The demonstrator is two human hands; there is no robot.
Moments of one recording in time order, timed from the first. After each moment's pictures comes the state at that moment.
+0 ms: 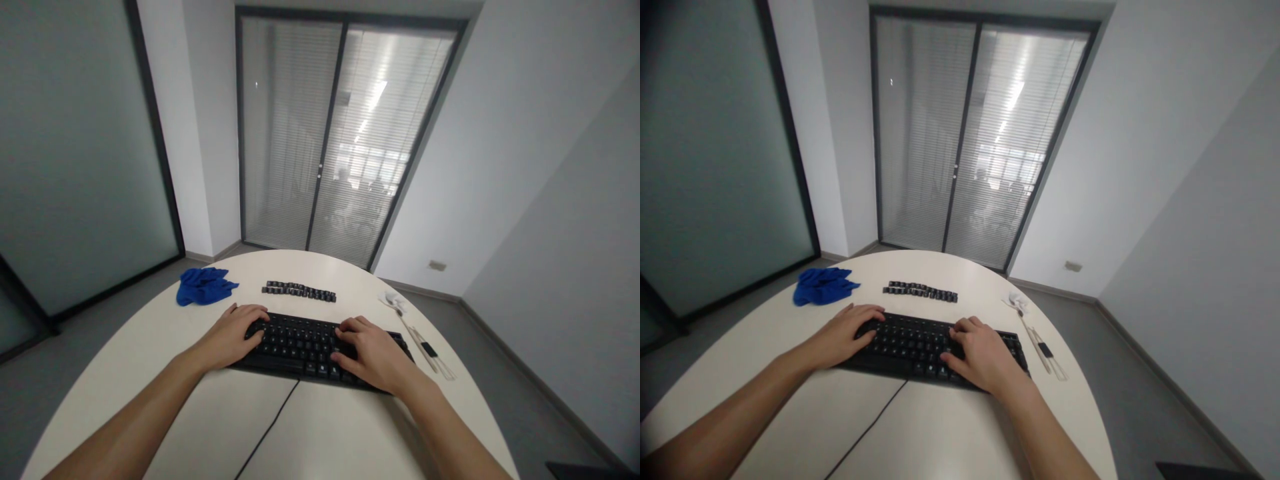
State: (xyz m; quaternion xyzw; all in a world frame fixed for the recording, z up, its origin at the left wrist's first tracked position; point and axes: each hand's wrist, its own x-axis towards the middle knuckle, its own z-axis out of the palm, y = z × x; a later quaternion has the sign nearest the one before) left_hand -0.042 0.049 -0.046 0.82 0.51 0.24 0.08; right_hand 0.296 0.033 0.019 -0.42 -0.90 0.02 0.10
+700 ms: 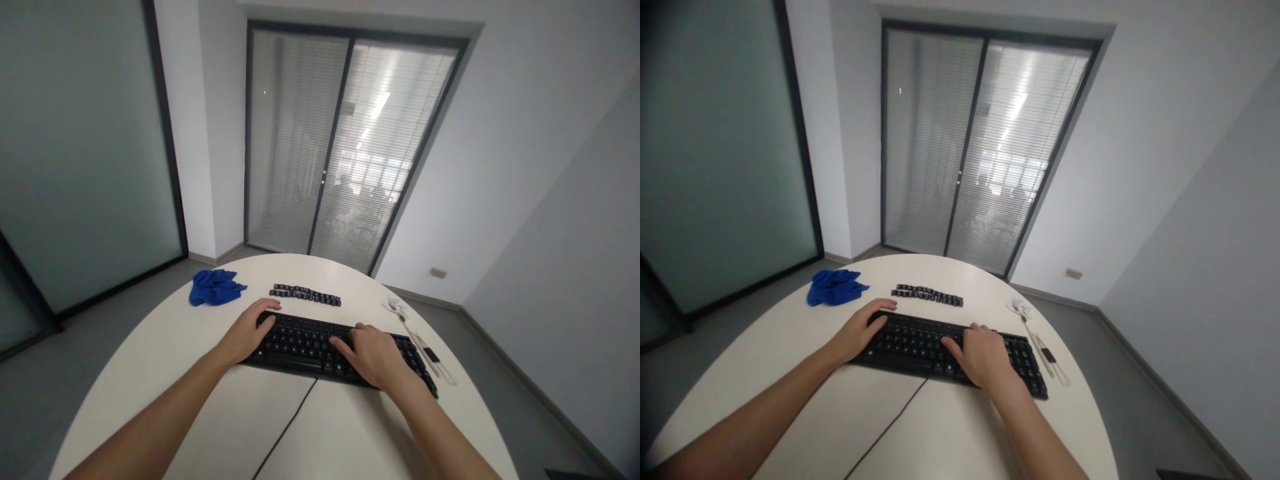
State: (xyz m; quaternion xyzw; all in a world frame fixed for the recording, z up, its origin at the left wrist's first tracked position) left_hand -0.029 0.054 -0.049 0.74 0.46 0.45 0.18; right_hand 0.259 0.029 0.021 -0.59 -0.80 -0.07 0.02
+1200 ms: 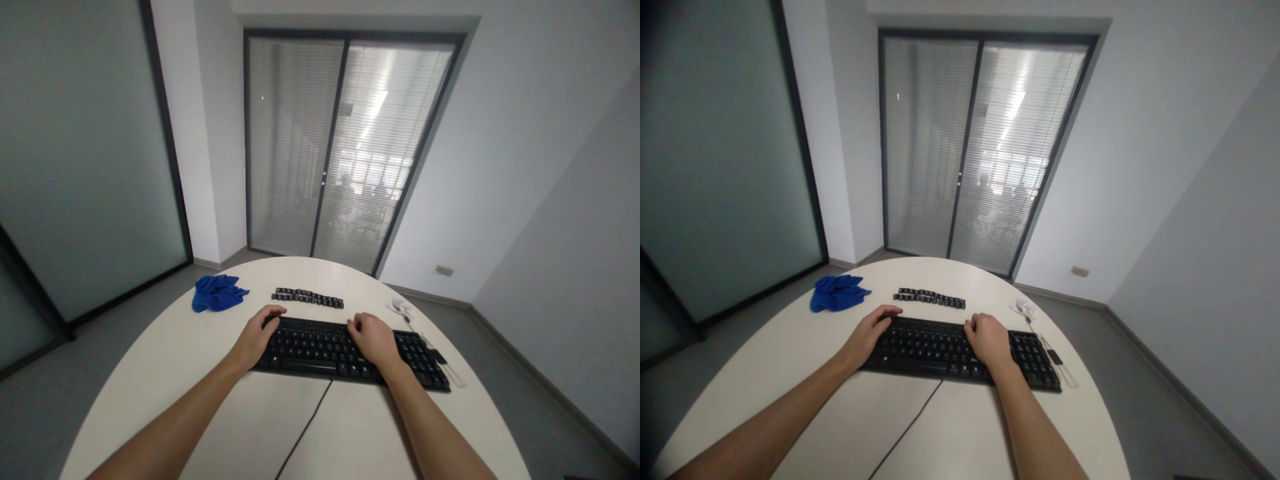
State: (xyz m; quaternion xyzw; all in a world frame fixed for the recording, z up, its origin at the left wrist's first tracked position) left_hand -0.011 0.055 -0.052 0.66 0.49 0.50 0.27; right_hand 0.283 0.084 -0.025 -0.64 -0.75 -0.06 0.14
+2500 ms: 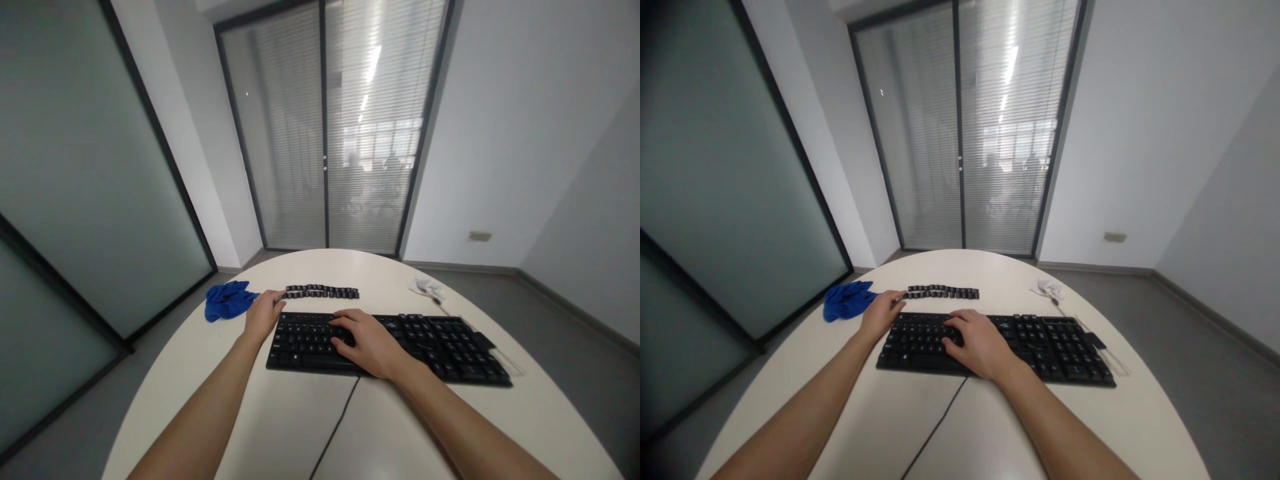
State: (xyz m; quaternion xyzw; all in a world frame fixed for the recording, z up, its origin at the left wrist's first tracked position) left_hand -0.045 0.142 -0.075 0.70 0.63 0.32 0.05; right_hand 0.255 0.073 -0.032 -0.40 -0.87 0.10 0.26
